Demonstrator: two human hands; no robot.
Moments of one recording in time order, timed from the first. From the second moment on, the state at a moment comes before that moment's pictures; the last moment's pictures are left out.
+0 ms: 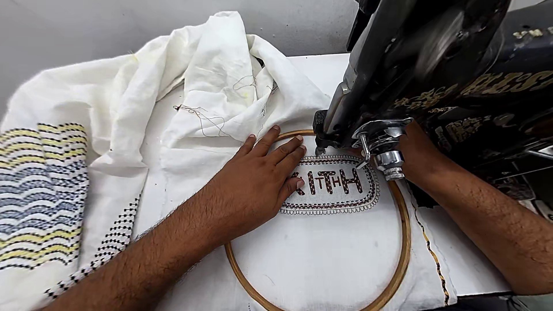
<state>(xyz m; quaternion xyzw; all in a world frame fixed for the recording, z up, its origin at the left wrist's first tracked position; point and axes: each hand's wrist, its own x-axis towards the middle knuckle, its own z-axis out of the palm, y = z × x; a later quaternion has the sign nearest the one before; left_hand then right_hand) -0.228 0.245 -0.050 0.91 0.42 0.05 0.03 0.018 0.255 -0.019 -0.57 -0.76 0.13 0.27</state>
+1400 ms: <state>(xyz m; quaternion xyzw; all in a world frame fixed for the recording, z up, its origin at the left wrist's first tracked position) -0.229 0.245 -0.049 0.91 0.41 0.05 0.04 0.022 0.260 -0.027 -0.55 -0.78 0.11 0.29</state>
